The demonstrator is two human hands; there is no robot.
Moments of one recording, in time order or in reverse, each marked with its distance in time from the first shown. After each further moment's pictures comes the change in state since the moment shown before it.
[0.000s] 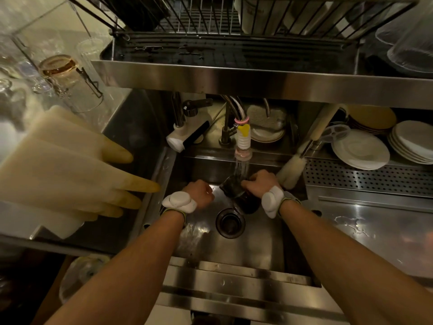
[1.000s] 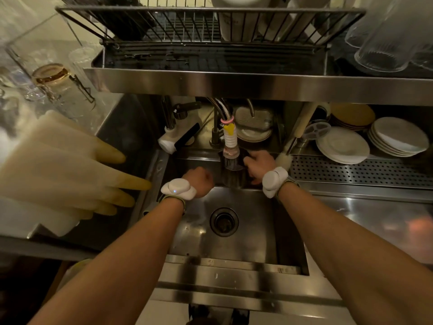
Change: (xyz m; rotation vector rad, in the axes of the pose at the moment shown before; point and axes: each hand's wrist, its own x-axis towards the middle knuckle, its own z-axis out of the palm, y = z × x) left_hand -0.007 0.031 -0.018 0.016 0.068 0.128; right_hand -0.008 -0.013 -0.032 0.263 0.174 -0.128
